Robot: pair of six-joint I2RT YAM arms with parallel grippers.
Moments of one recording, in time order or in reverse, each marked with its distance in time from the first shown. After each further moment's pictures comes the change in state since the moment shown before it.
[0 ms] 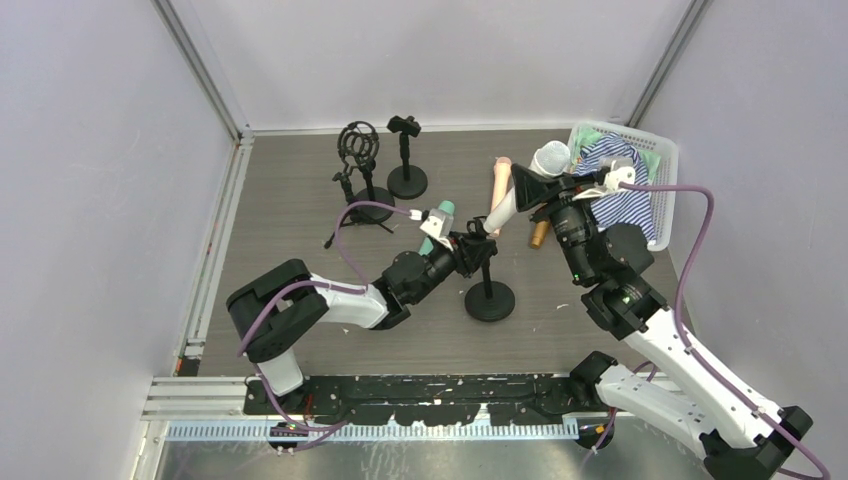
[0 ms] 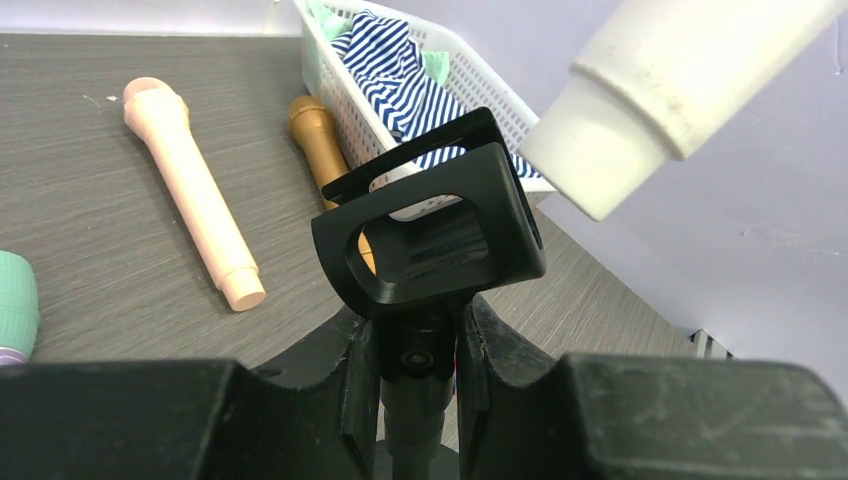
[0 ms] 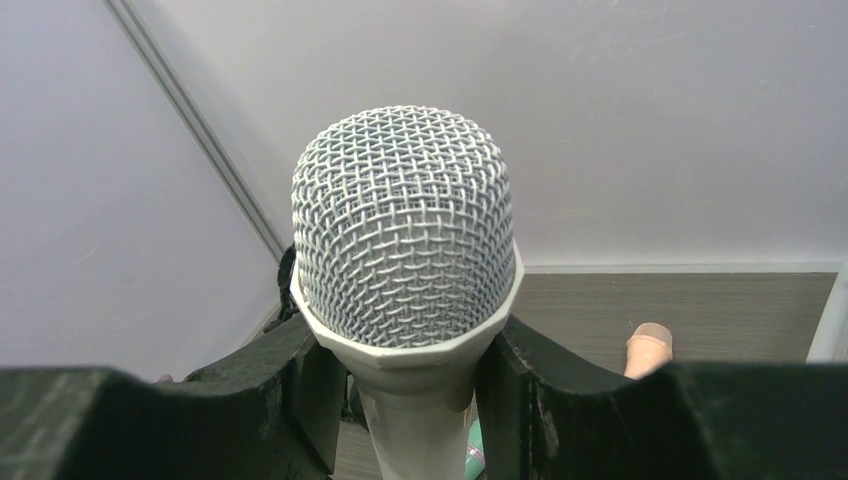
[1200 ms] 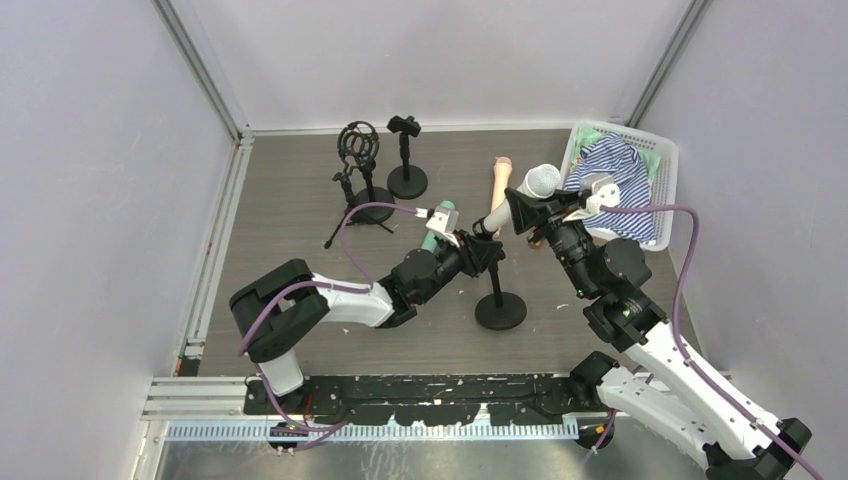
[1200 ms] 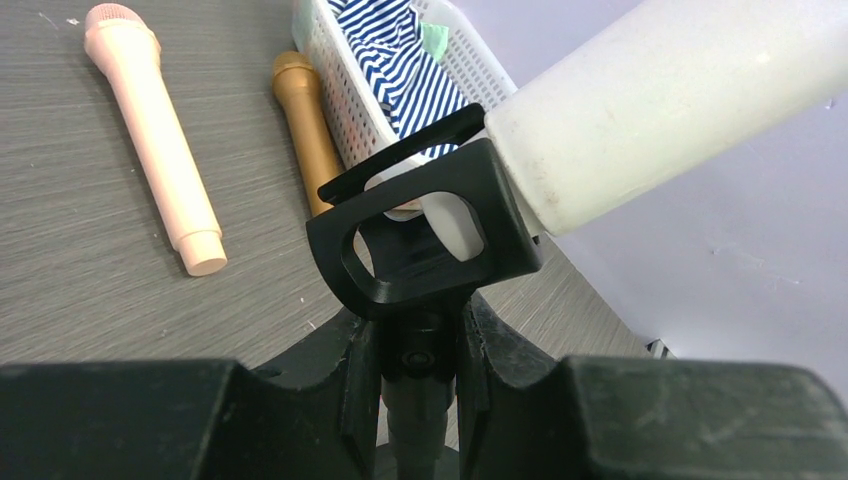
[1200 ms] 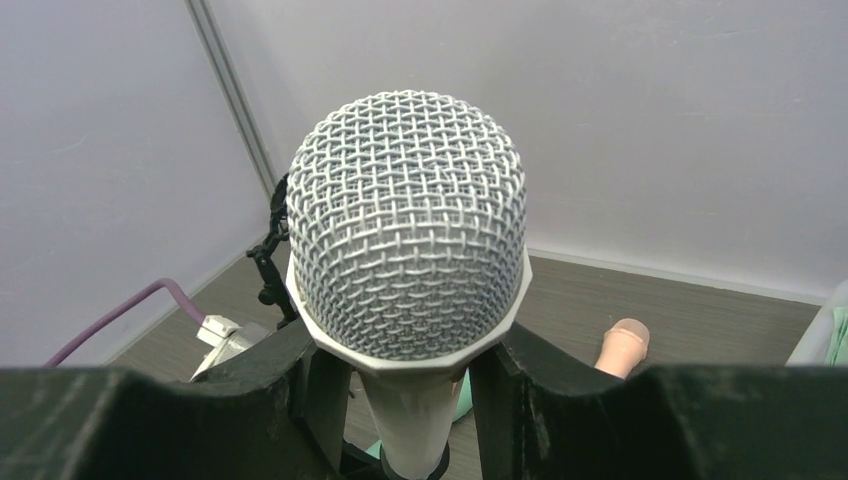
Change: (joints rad) left arm -0.026 0.010 0.059 -0.119 -0.038 -0.147; right arm -0.005 -0.057 -0.123 0.006 -0.154 -0.138
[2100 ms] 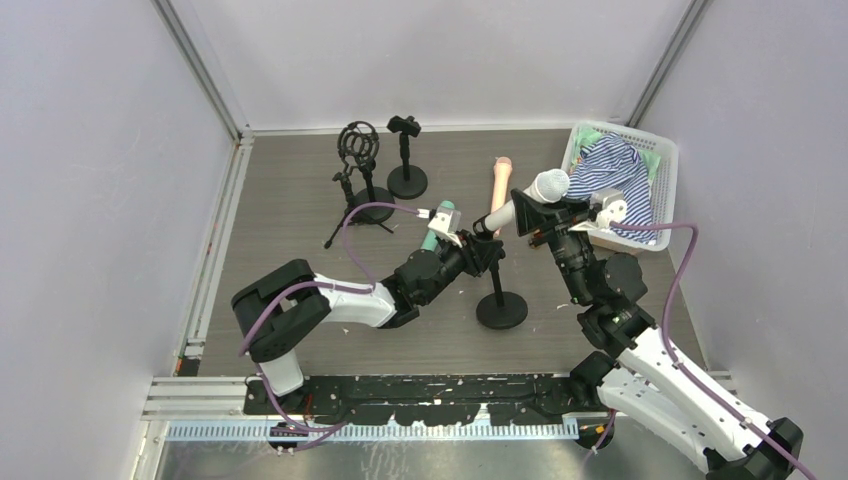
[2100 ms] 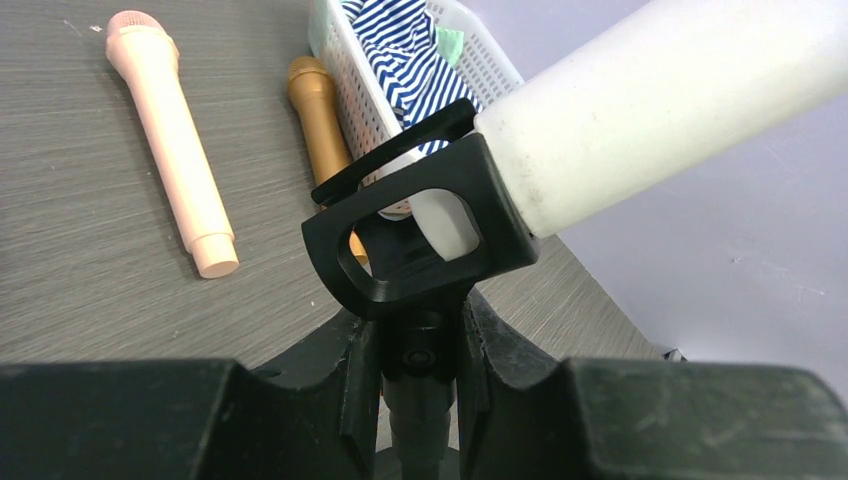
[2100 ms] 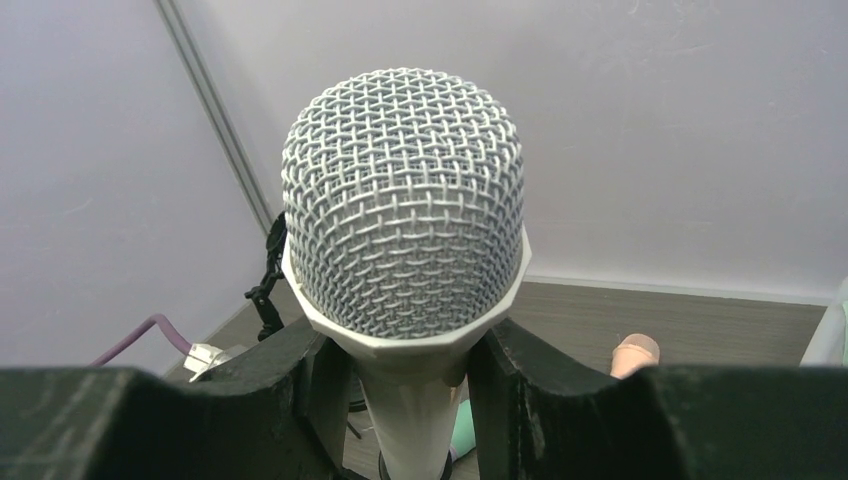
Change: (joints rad) left arm -0.018 0.008 0.020 -0.018 -0.048 0.027; right arm -0.006 -0.029 -0.142 0.194 0.065 0.051
